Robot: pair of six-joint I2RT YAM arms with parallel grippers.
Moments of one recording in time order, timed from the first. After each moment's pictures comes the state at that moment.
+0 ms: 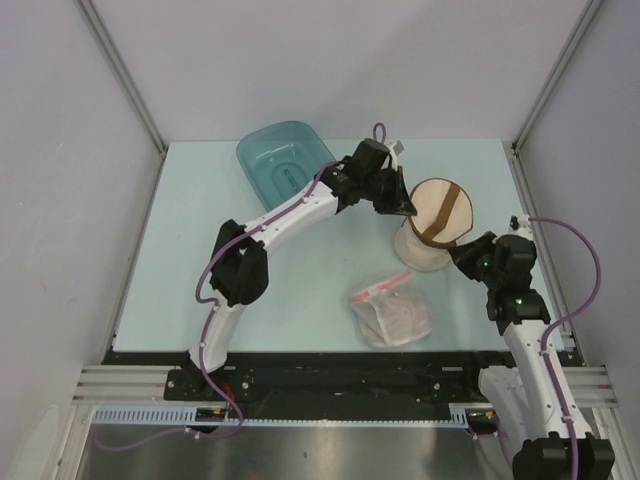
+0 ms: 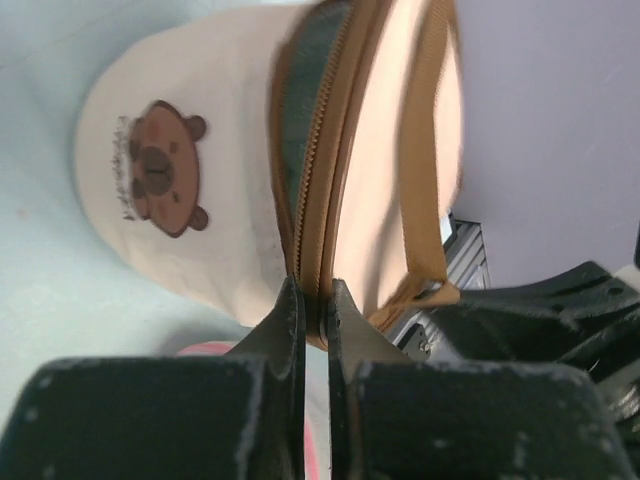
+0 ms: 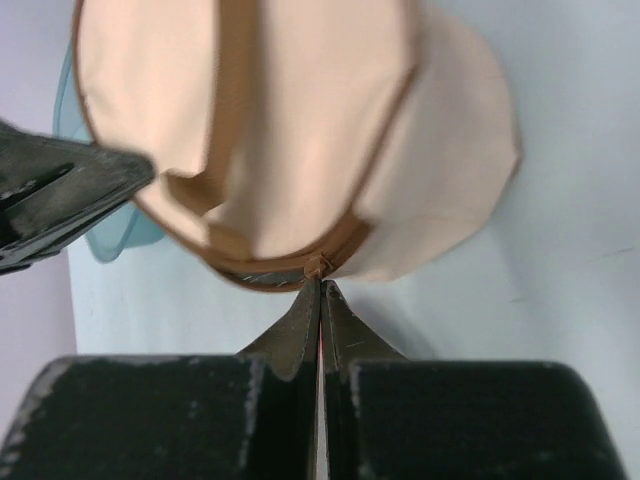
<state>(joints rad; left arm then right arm) -0.79 2.21 2.07 -0.48 0.36 -0.76 0.03 0.71 0.55 -0.30 -0.12 0.77</state>
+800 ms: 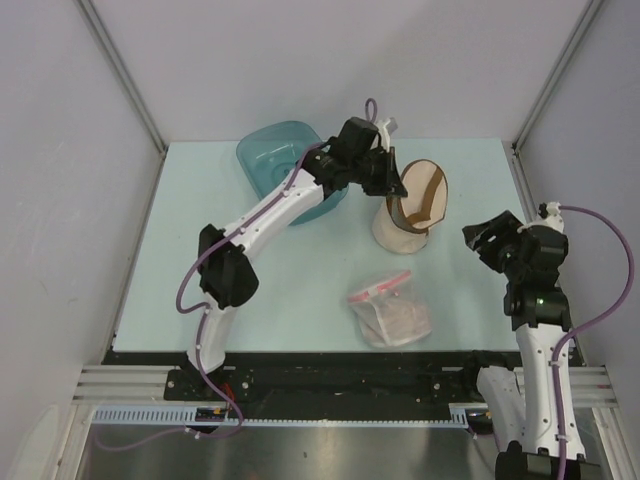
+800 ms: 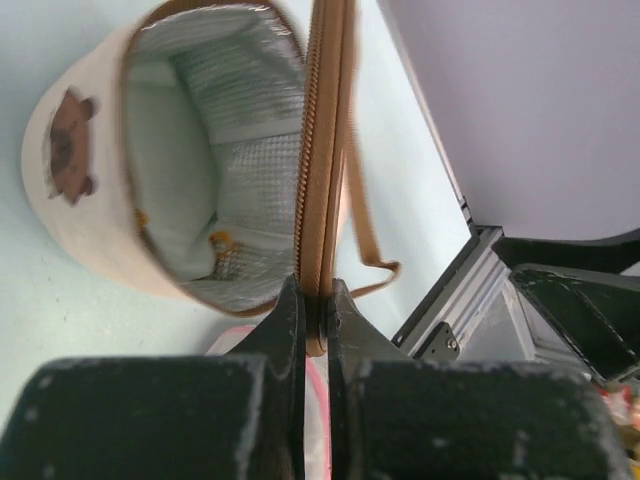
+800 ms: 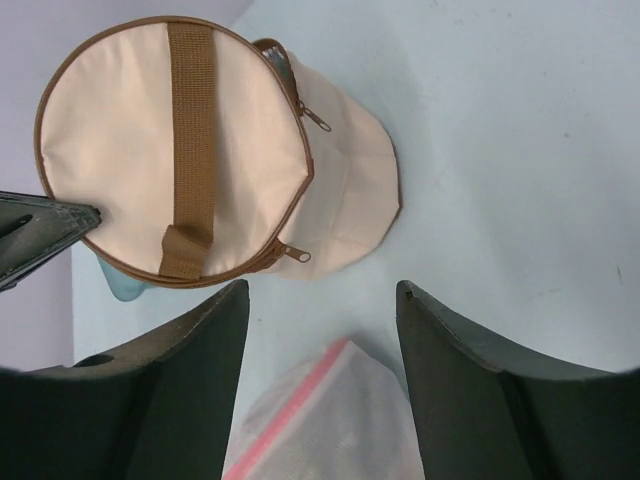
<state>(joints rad) -0.74 2.13 2.16 -0.63 0.35 -0.61 -0.15 0.68 0.74 -0.47 -0.17 0.65</state>
